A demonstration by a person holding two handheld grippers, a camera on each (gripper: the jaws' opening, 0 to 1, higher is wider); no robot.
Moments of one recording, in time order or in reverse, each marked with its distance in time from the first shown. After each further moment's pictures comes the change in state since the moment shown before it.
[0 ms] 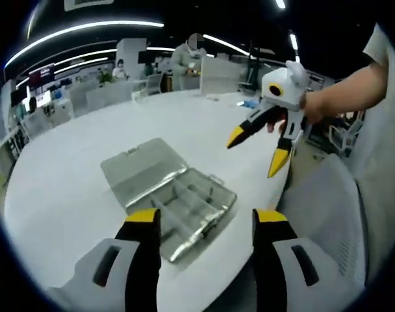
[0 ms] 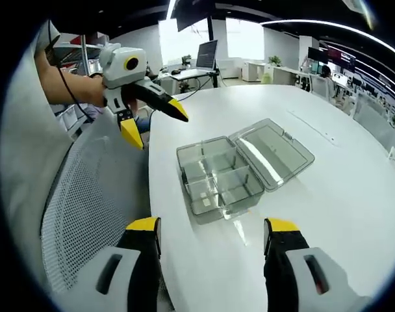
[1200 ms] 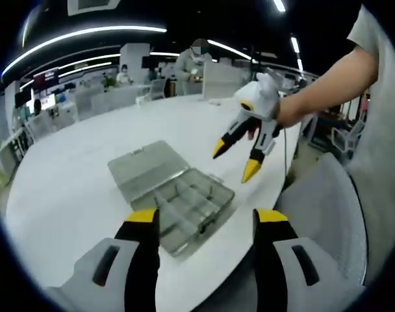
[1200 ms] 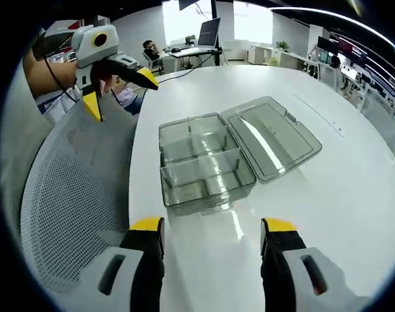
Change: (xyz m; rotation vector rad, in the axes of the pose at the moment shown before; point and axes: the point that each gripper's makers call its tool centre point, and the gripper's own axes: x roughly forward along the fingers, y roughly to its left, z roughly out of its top) left arm -0.018 -0.005 -0.002 0.001 -0.036 0.026; right arm 0.034 -0.028 -0.016 -0.052 0.136 0.020
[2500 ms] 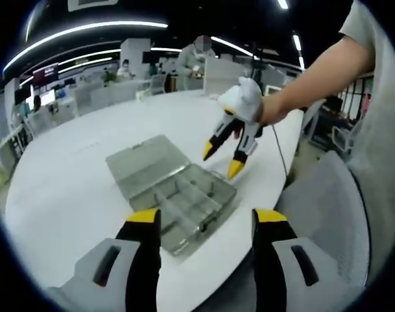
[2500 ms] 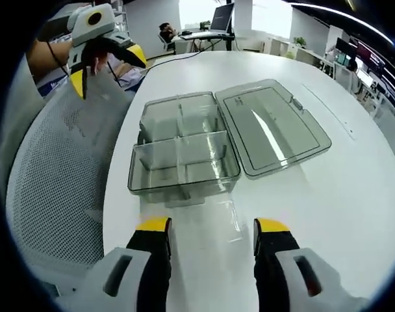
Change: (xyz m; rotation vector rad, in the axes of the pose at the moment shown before) left arm 0.011 0.003 -0.005 -0.011 0.034 -0.002; right arm 0.026 -0.032 -0.019 -0.107 0.094 0.044
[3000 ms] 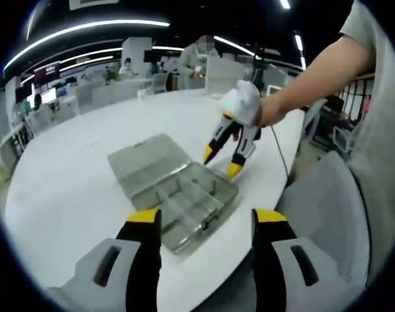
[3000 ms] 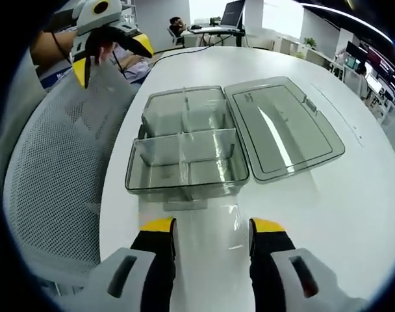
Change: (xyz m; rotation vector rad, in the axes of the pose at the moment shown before) left arm -0.002 0.003 -0.003 -0.009 0.002 0.007; right arm 0.013 0.005 0.001 -0.046 0.025 0.035
